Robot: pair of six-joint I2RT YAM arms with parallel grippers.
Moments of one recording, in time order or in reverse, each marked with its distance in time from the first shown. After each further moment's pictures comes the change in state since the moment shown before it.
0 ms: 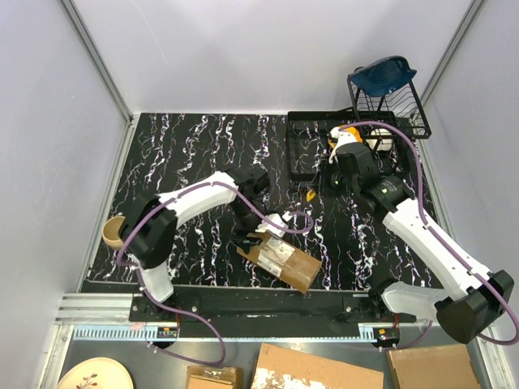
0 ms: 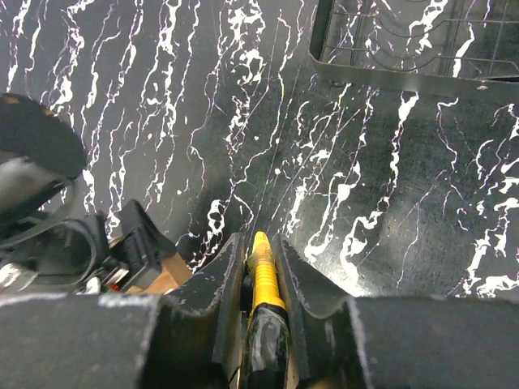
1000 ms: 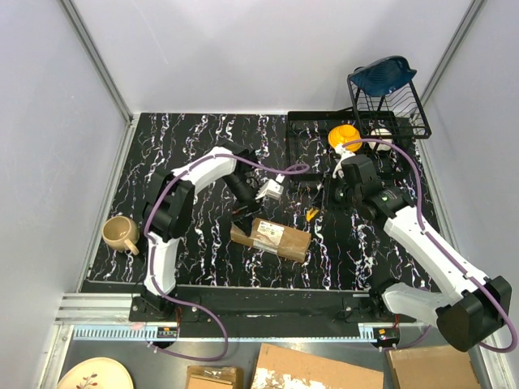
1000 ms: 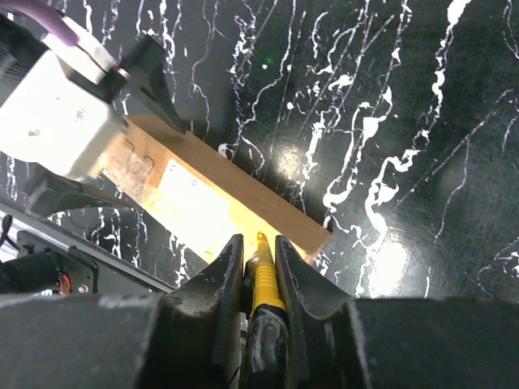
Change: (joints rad) left arm 0.231 0.326 0.328 -0.191 0.172 -0.081; right arm -0.080 -0.058 -0.150 -0.017 -0.186 0.062
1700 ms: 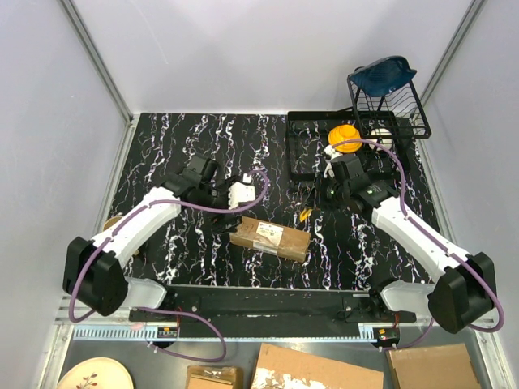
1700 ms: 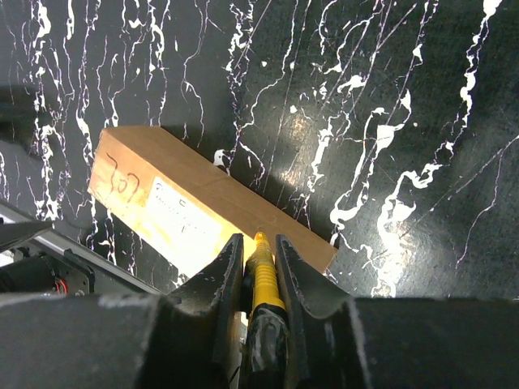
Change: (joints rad) left arm 0.064 -0.716 -0.552 0.494 -0.125 -0.249; right arm 0.000 0.125 -0.029 0.108 -0.045 0.012
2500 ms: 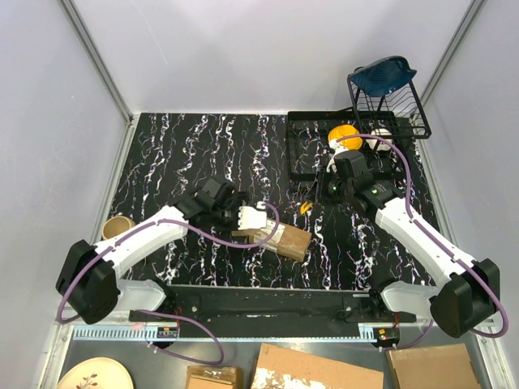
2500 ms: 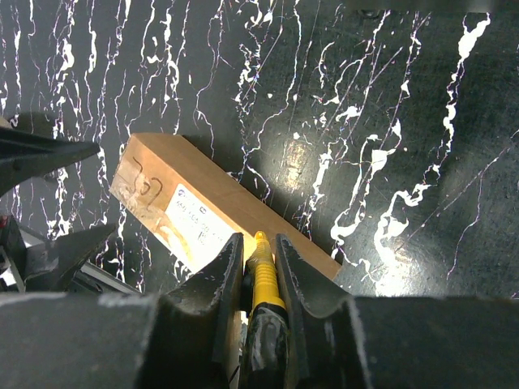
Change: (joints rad) left arm -0.207 -0.061 -0.211 0.283 -0.376 0.012; right arm 0.000 -0.029 0.038 0.010 0.043 0.007
